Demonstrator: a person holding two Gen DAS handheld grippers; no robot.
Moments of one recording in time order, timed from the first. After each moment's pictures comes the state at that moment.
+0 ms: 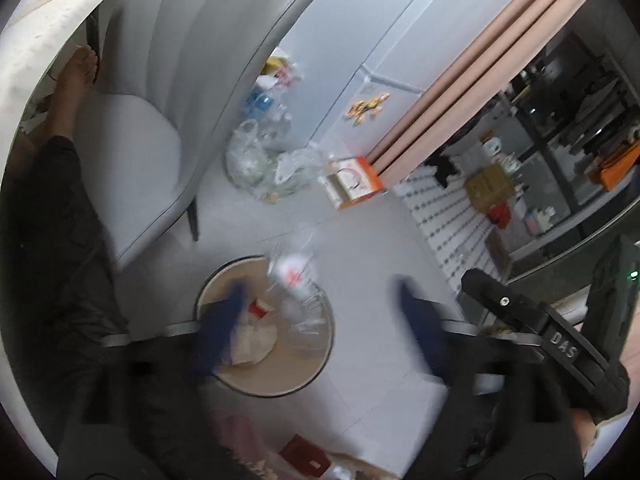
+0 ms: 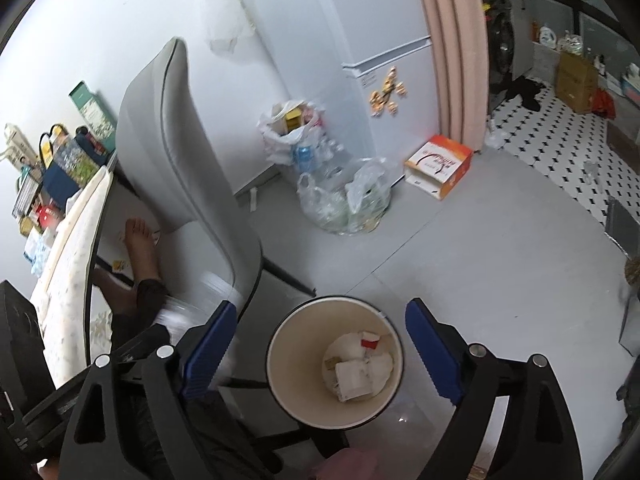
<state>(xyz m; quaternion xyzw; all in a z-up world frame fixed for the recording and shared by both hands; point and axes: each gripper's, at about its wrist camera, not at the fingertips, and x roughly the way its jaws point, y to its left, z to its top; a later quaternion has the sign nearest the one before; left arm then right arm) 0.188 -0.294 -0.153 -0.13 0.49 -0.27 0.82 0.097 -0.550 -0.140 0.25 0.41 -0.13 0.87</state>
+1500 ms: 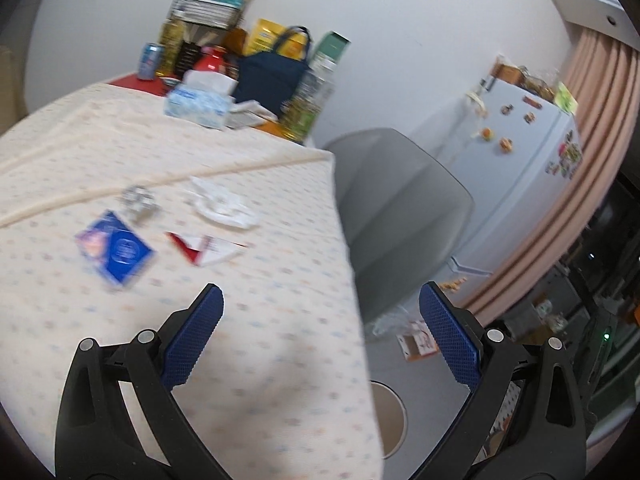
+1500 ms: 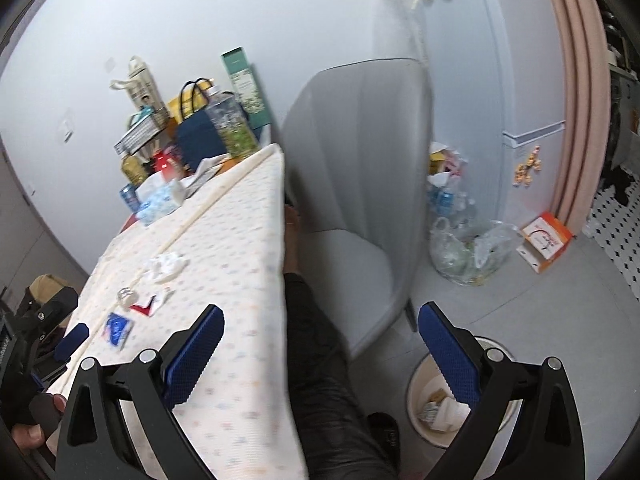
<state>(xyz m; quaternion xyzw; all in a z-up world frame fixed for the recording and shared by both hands) 0.109 0.006 -0.014 -0.23 0.29 -0.05 0.93 0.129 -0.307 -0.025 0.16 0.36 0.07 0.92</state>
